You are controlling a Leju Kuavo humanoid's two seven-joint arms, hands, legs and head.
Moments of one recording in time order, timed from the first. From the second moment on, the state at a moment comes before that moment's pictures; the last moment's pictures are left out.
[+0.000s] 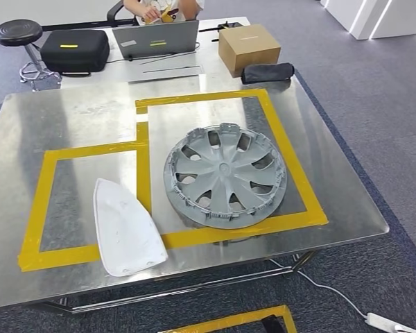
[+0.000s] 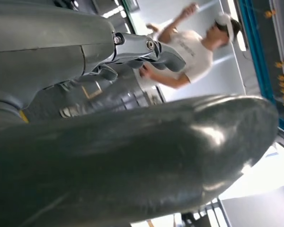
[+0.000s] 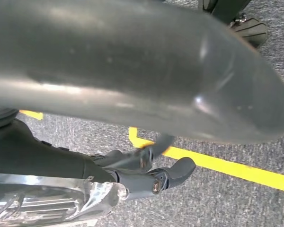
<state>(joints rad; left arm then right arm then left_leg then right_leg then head) 0.03 -0.08 1.33 -1.42 0.01 0.06 -0.70 0.01 0.07 0.21 -0.16 0.04 -0.38 0.01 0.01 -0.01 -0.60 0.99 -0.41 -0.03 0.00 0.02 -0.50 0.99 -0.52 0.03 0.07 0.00</state>
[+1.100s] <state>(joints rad) -0.02 -0.16 1.35 -0.27 -1.17 0.03 -0.38 0.00 0.09 0.18 -0.16 0.07 -0.50 -0.04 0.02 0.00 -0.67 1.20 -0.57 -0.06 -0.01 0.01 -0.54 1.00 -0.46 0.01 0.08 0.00</state>
